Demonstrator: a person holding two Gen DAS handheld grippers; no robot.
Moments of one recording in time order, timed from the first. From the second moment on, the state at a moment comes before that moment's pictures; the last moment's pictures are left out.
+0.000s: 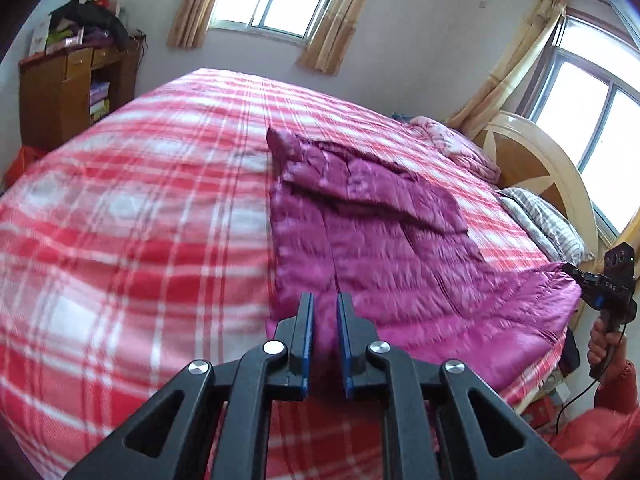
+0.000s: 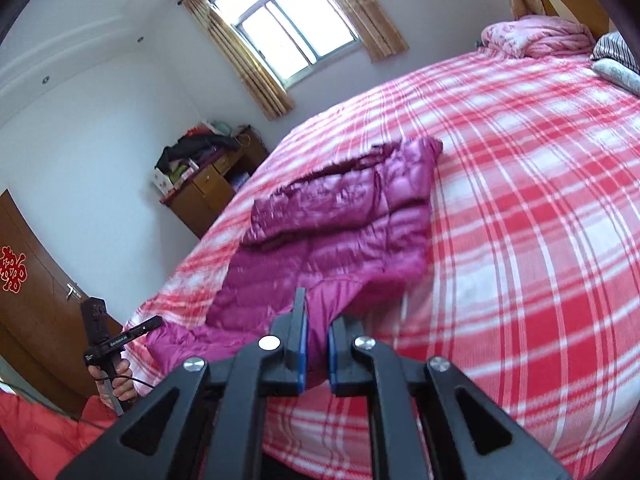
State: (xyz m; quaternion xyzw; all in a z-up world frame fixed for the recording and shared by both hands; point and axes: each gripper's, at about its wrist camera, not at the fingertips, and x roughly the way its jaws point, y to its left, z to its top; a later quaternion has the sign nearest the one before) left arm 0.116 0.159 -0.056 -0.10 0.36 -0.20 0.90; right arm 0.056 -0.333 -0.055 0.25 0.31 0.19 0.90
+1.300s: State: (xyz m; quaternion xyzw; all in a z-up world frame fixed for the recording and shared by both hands) left arm 0.173 0.224 0.017 0.01 0.26 -0.20 0.95; right arm 0.274 -0.348 -0.080 0.28 0.36 0.06 0.89
